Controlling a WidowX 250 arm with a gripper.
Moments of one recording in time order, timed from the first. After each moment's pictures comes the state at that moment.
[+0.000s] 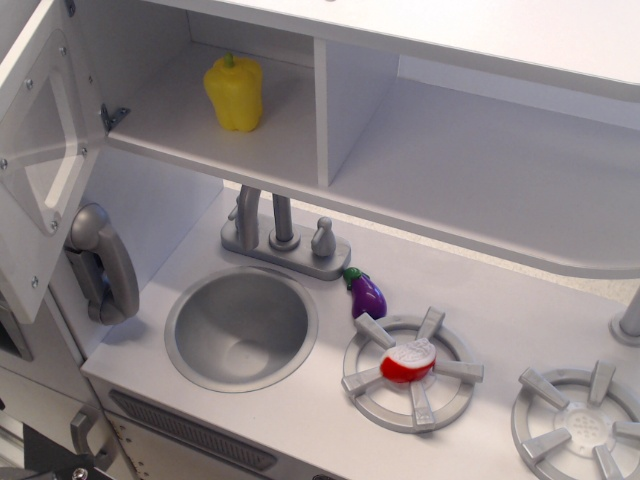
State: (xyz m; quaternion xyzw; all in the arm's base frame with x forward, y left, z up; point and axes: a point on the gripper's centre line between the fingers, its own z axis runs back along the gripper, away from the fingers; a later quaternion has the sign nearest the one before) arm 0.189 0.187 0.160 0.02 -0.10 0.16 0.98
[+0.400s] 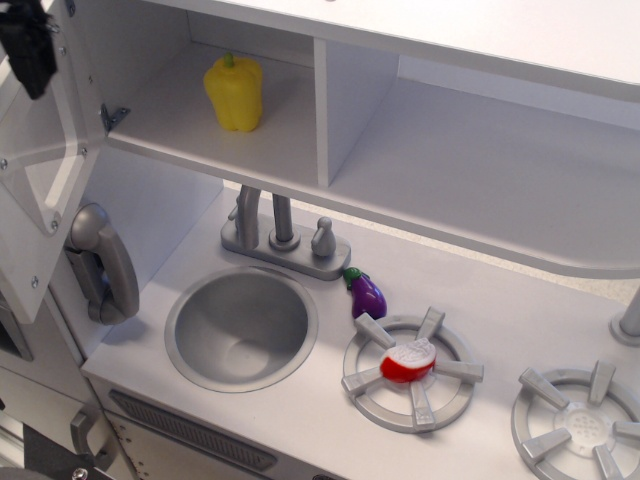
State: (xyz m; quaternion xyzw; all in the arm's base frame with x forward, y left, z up) arm 0.219 0.181 0.140 0.04 -0.11 0.20 0.97
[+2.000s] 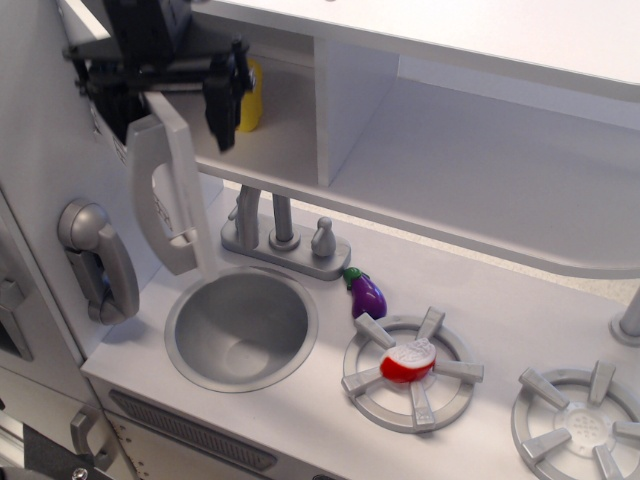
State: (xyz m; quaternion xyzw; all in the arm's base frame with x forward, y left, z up) arm 0.251 0.065 0.124 -0.03 -0.08 0.21 0.97
